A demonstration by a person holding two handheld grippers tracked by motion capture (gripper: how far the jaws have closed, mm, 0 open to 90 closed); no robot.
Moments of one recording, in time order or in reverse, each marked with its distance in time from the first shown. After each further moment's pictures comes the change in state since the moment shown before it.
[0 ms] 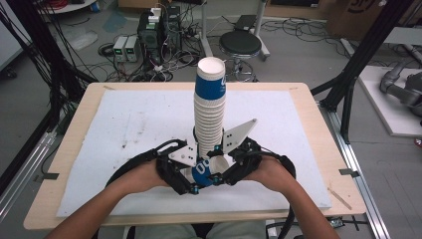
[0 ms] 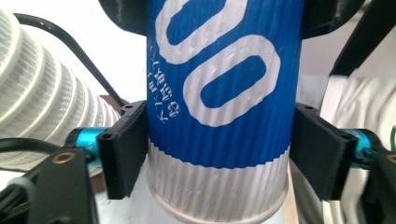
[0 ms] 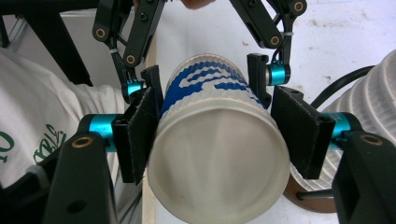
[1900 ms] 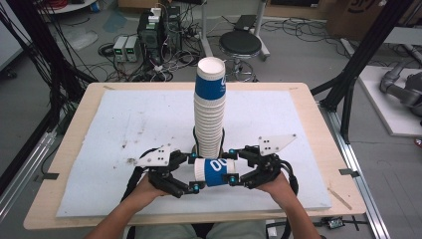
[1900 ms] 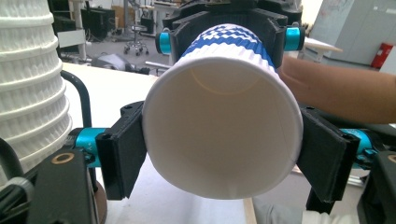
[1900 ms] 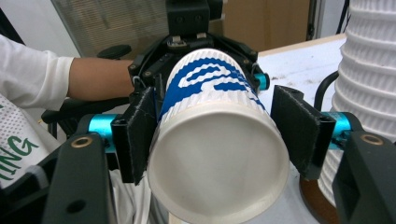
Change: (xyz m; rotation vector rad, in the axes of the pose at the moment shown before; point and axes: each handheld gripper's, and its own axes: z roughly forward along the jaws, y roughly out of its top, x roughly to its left) left arm -0.008 -0.060 0.013 -0.630 -0.030 -0.194; right arm 0.000 -0.082 -0.005 -0.496 0.081 0.197
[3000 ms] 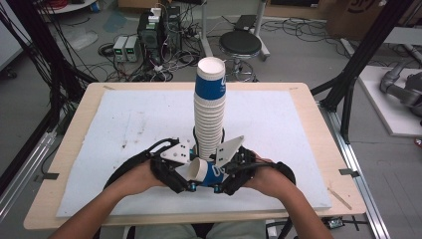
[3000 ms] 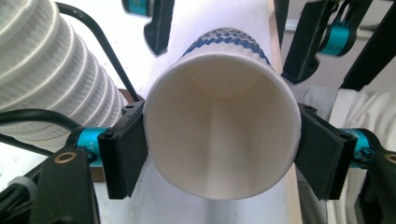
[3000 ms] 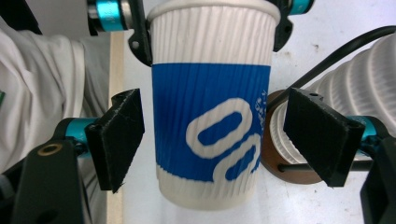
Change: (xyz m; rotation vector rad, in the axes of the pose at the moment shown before) left arm -0.004 0.056 0.014 0.614 0.097 0.177; right arm 0.019 0.045 0.061 0.646 -0.201 -0.320
